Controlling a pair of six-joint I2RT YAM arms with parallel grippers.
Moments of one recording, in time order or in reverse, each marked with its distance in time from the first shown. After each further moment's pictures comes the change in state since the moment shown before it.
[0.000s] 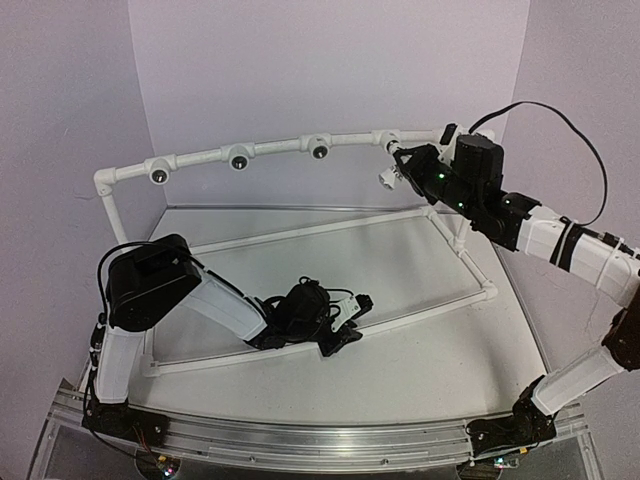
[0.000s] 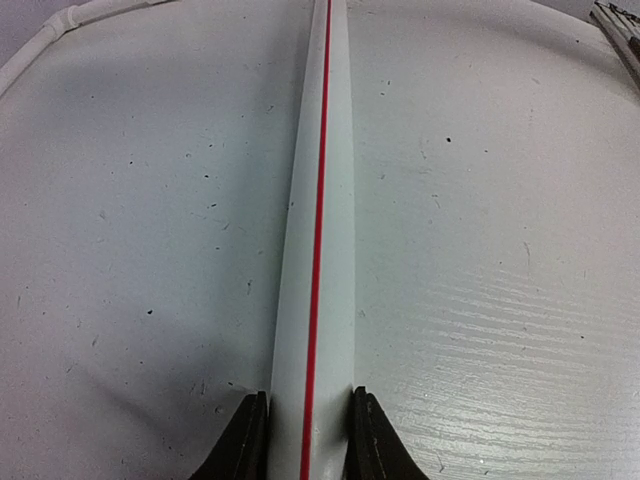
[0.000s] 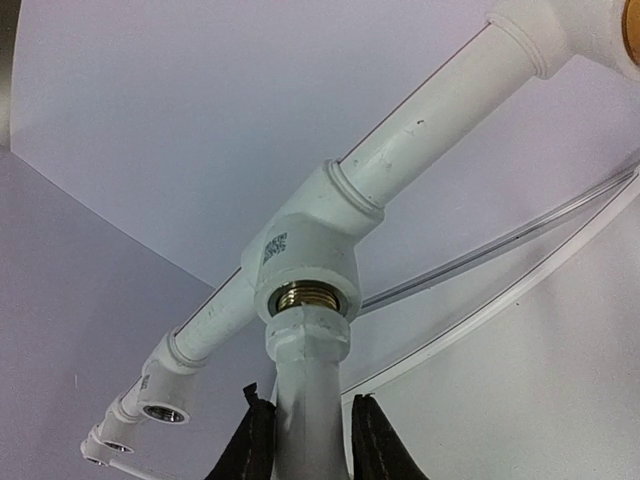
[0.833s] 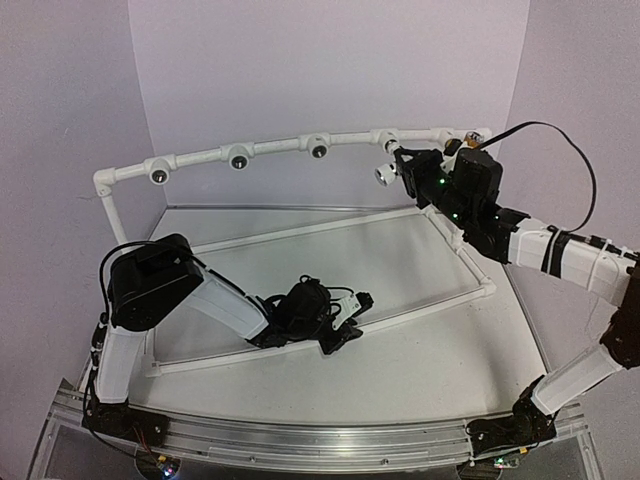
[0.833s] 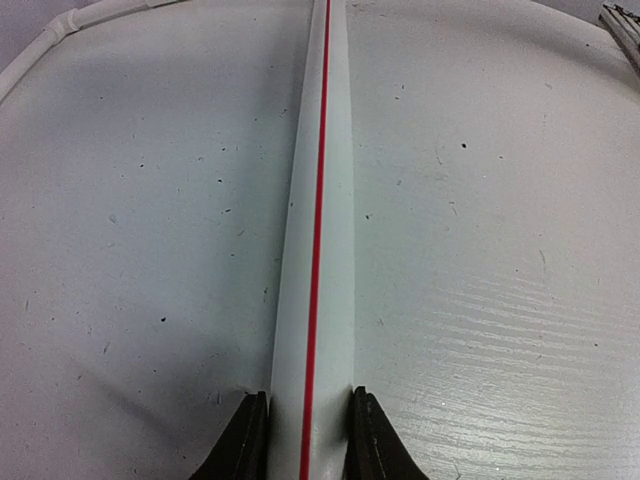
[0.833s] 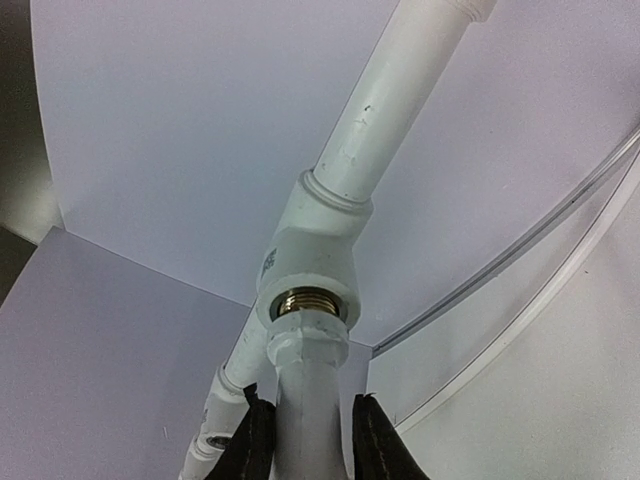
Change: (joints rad) left arm 0.006 0.013 0.017 0.000 -0.009 0.004; right arm -0.007 0.018 -0.114 0.255 -0.006 0.279
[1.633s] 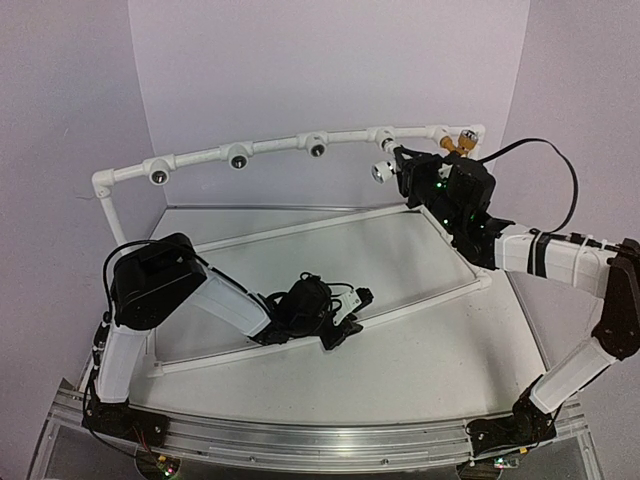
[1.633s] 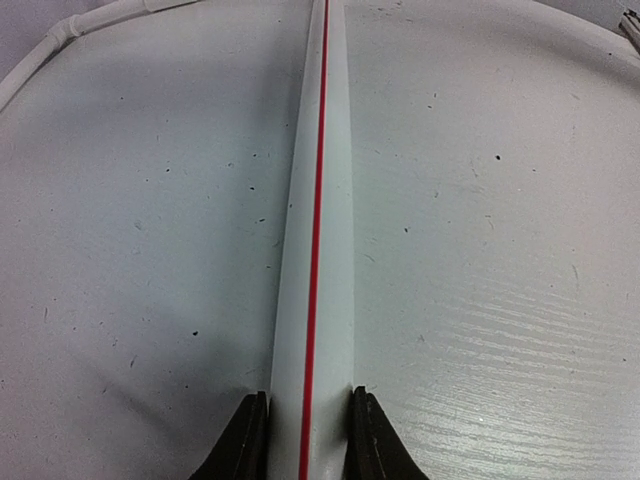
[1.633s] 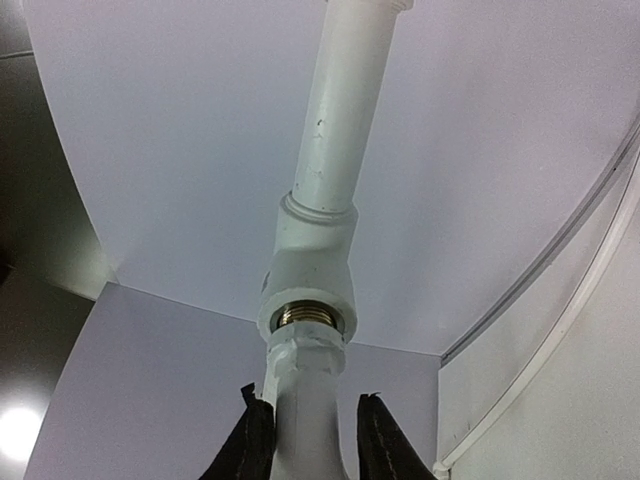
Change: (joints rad) left arm 0.013 0.021 0.030 -0.001 -0.016 0.003; right arm -0.009 0.072 -0.054 0.231 0.014 0.210
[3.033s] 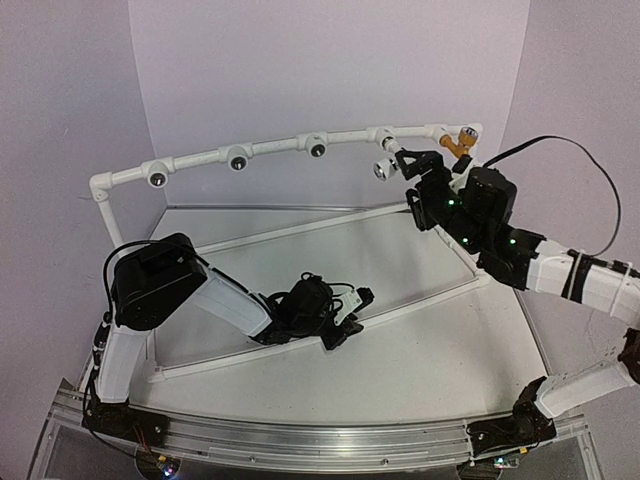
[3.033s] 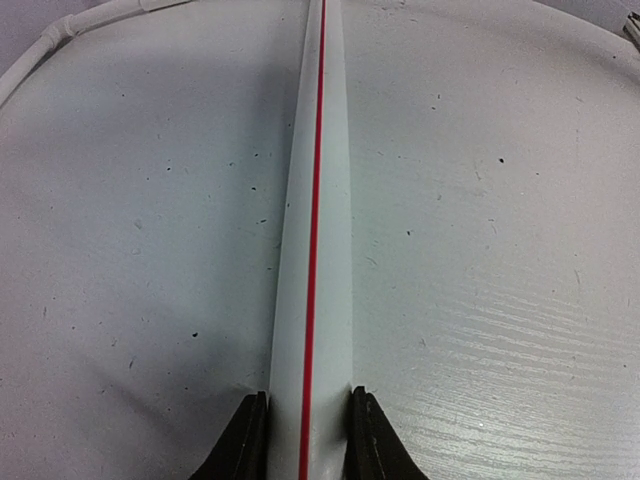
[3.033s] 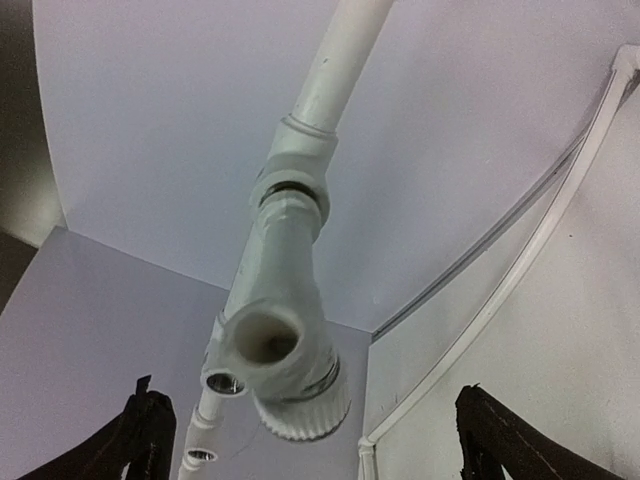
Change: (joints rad) left arm -0.002 0.004 0.012 -0.012 -0.009 -0.011; right arm 0.115 -0.228 -0.089 -0.253 0.099 -0.209
